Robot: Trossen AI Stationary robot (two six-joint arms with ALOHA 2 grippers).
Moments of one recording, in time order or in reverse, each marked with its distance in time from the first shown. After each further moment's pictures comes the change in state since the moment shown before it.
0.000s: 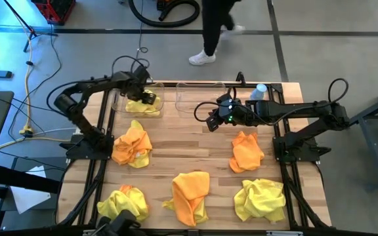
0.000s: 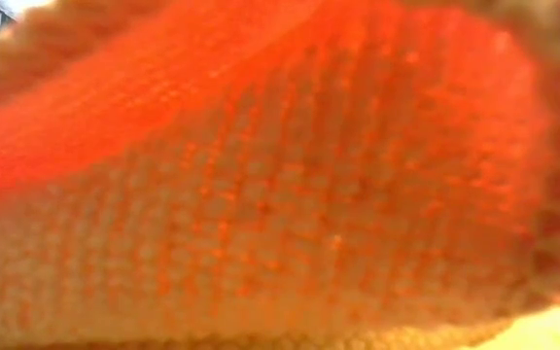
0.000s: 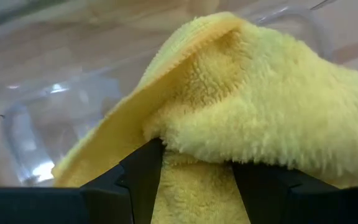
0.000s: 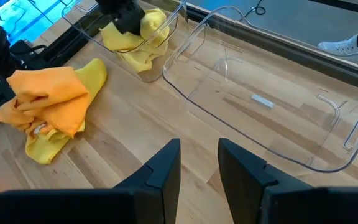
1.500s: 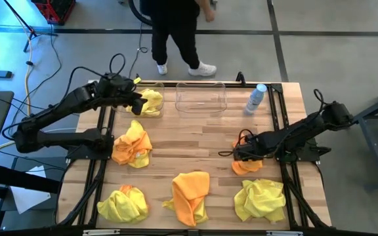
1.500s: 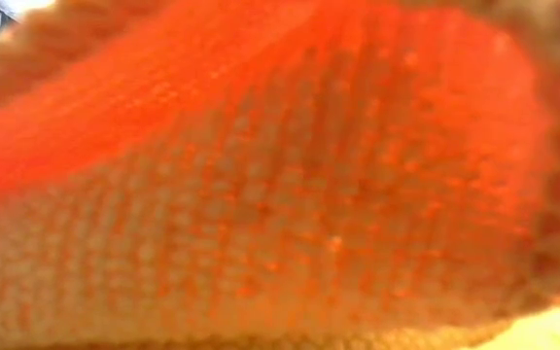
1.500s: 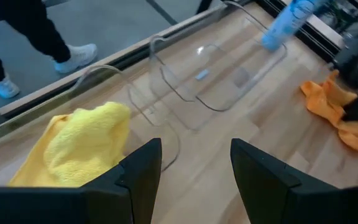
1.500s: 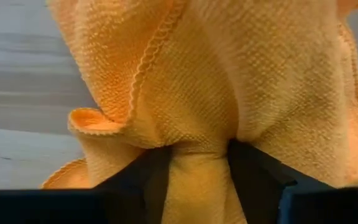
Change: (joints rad) left arm -0.391 -0.751 0.000 -0.078 0.007 -0.015; right arm 0.293 -0.009 -0.659 -0.077 -0.409 1.002
